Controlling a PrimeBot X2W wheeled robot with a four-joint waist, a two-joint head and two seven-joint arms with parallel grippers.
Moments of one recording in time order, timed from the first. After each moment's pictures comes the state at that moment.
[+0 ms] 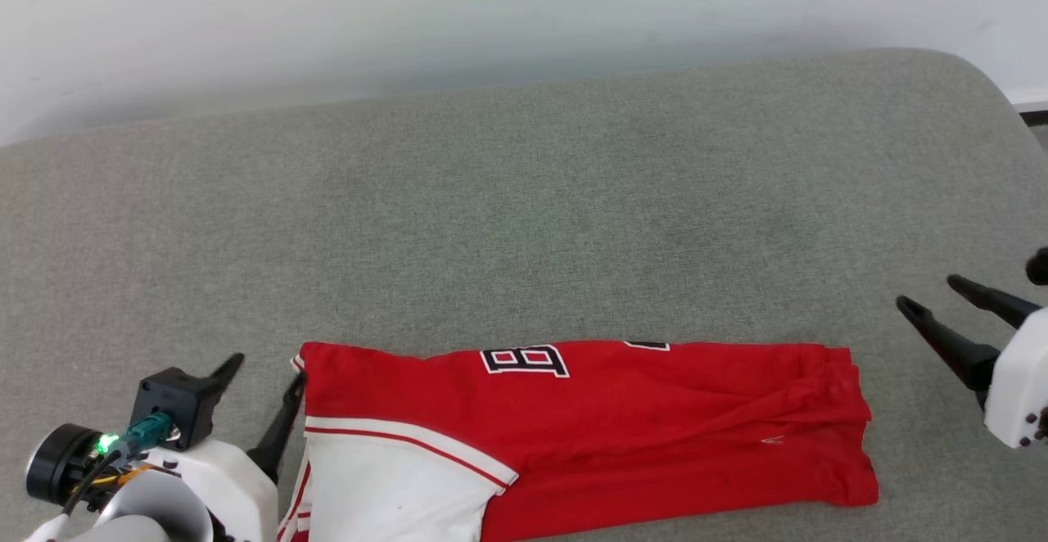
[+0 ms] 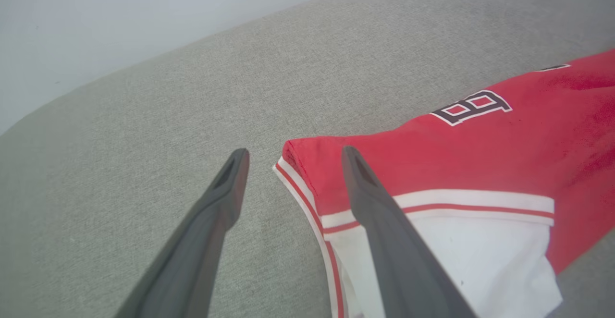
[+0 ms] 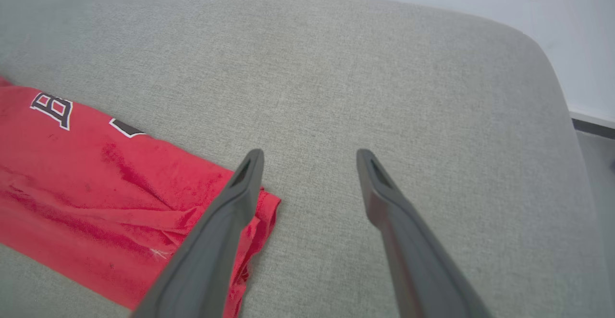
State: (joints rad) left arm -0.44 1.02 -1.10 -0.13 -1.03 0.44 -0.19; right arm -0.54 -0.88 0.81 0.34 0.98 0.13 0.04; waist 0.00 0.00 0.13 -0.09
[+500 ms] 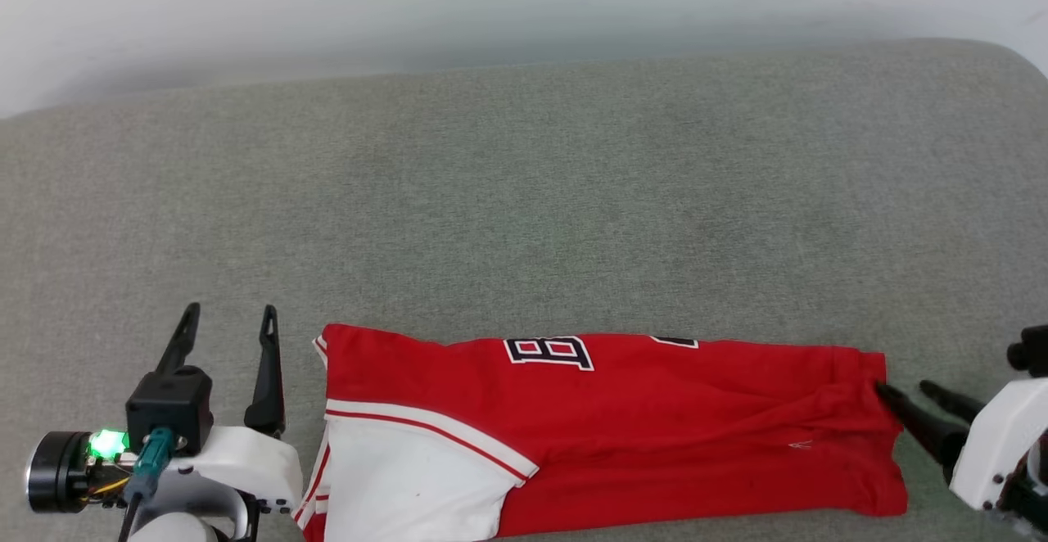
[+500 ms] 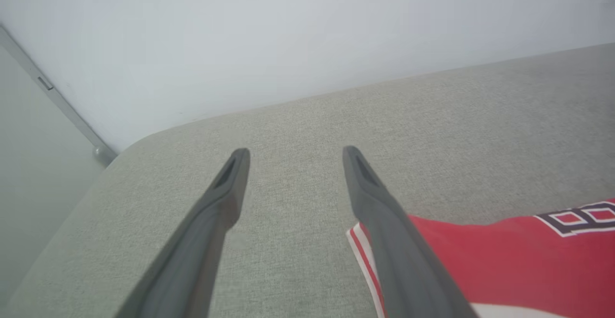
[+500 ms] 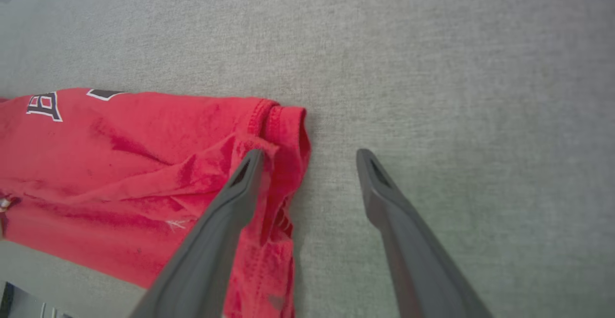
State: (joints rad) left arm -0.23 0.77 -0.71 -0.08 -0.73 0.64 -0.26; right arm -0.35 -0.76 0.66 0.44 1.16 0.13 0.13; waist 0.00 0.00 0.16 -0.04
